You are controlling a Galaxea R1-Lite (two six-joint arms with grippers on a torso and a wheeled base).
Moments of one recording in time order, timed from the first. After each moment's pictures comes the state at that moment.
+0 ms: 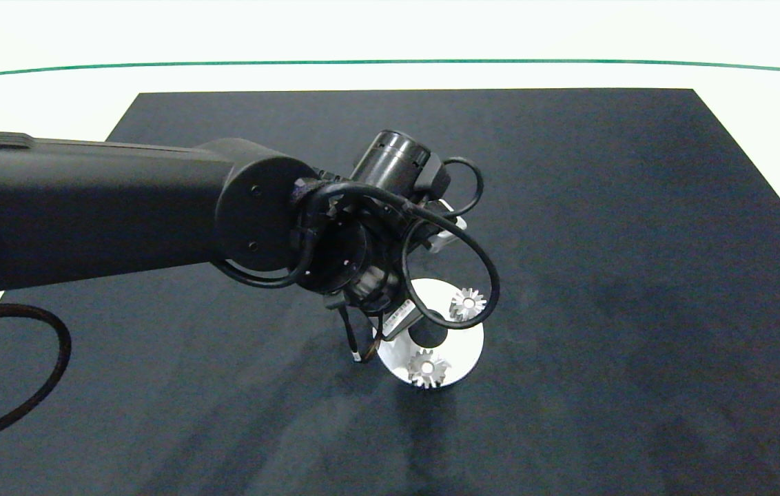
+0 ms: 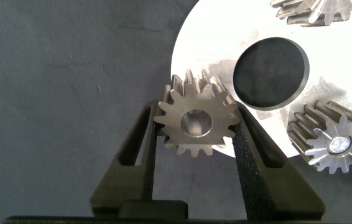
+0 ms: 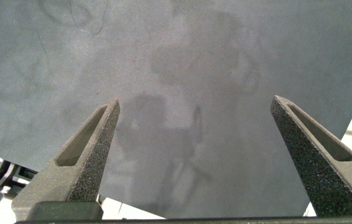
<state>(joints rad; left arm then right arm) -0.79 1.98 -1.74 0.59 0.32 0.35 0.45 0.86 -0.90 0.54 -0.27 -0.25</state>
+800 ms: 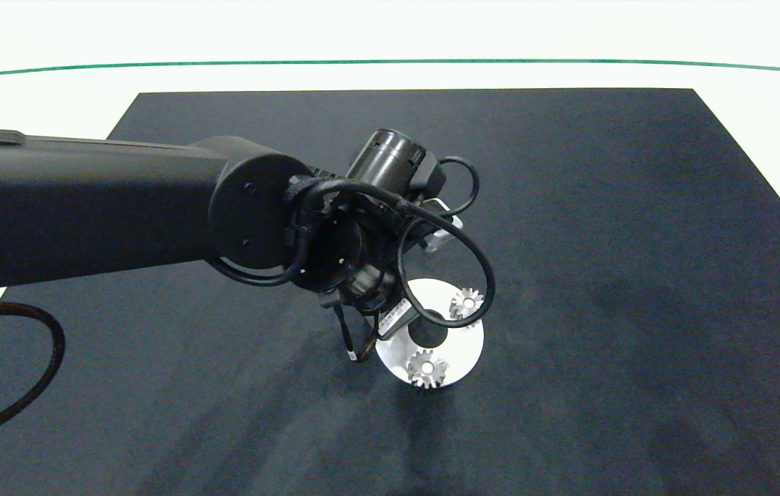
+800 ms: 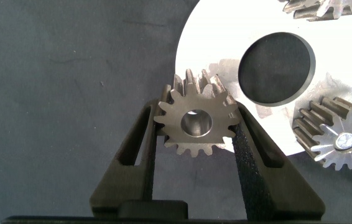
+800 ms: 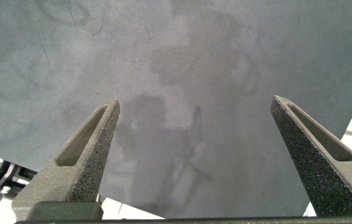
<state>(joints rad) -0.79 1.97 -1.74 0.59 0.32 0.35 0.45 0.86 -0.90 0.54 -0.27 -0.25</state>
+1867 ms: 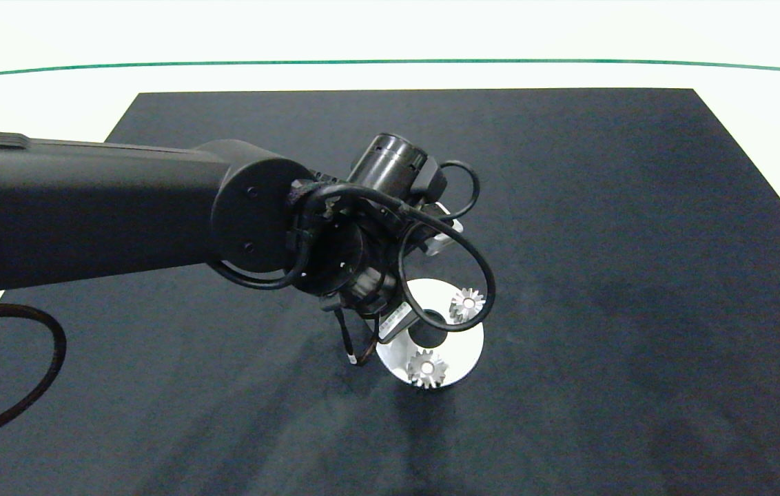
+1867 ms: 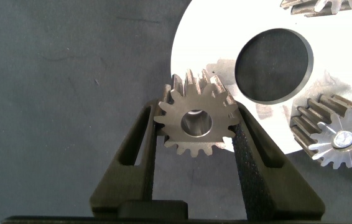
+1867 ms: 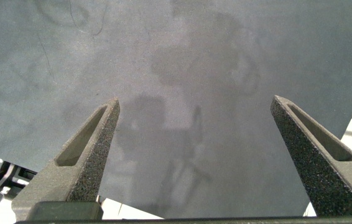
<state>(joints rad) -0.79 1.98 -1.73 0.59 0.32 0.35 0.45 0.86 -0.90 0.54 -0.27 -0.25</state>
